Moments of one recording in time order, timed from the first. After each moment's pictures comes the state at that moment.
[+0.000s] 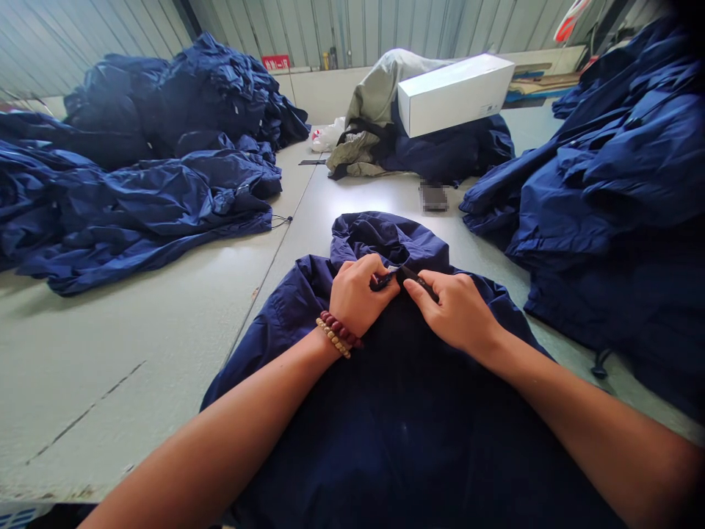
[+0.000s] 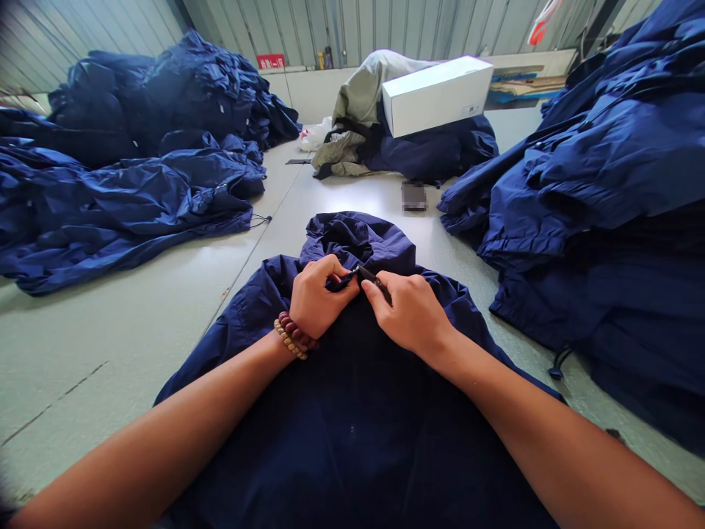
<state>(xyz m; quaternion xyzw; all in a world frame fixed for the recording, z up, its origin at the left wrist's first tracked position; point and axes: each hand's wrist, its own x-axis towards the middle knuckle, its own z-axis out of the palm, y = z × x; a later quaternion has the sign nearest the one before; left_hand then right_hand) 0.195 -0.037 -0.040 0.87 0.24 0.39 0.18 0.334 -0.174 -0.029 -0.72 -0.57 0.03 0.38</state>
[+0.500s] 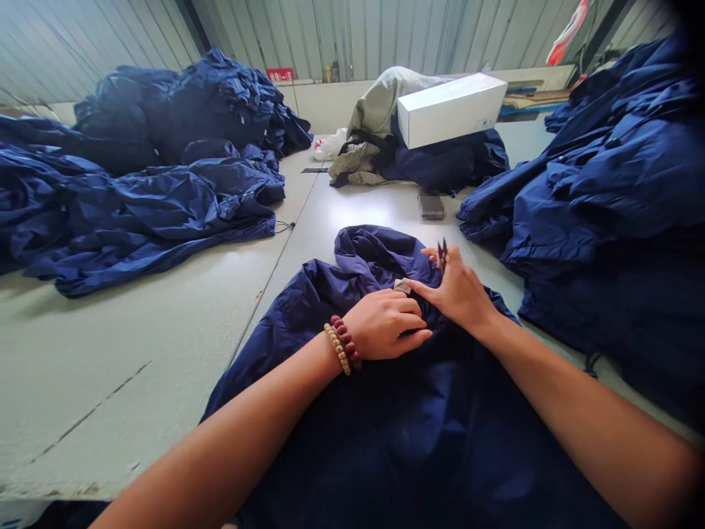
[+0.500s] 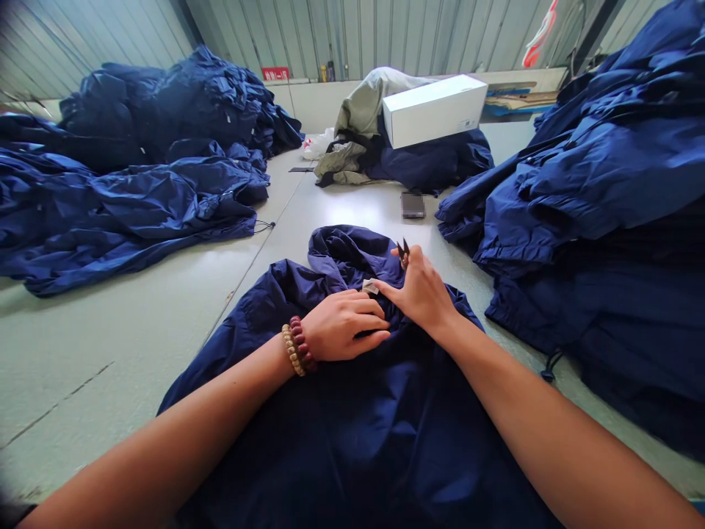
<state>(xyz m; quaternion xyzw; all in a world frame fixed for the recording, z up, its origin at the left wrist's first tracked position) 0.188 -0.052 -0.033 0.97 -0.09 0.16 0.14 0.383 -0.150 -0.061 -0.74 -0.51 -0.04 0.43</state>
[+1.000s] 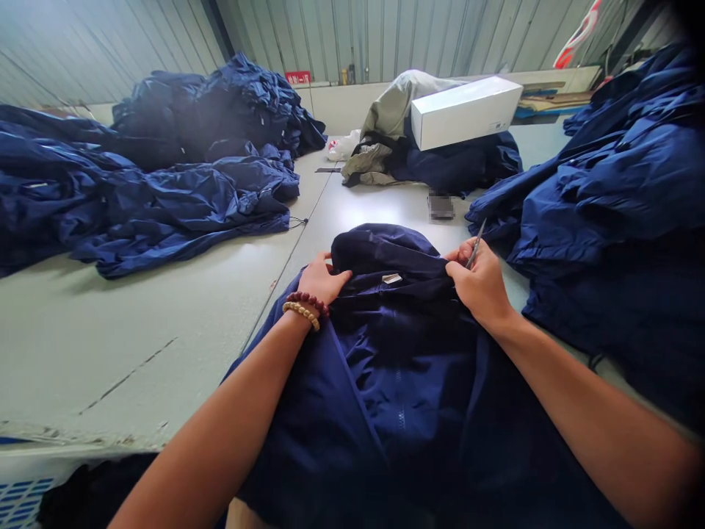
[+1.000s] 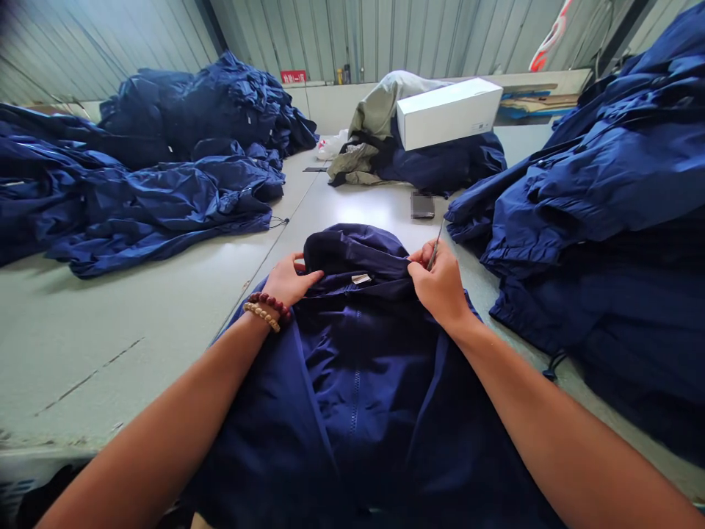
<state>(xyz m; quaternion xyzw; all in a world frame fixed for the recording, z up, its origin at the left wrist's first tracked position) 0.143 0.025 -0.033 0.75 0.52 0.25 0.31 0.382 -0.152 -0.047 -0.64 -0.38 0.09 0.66</state>
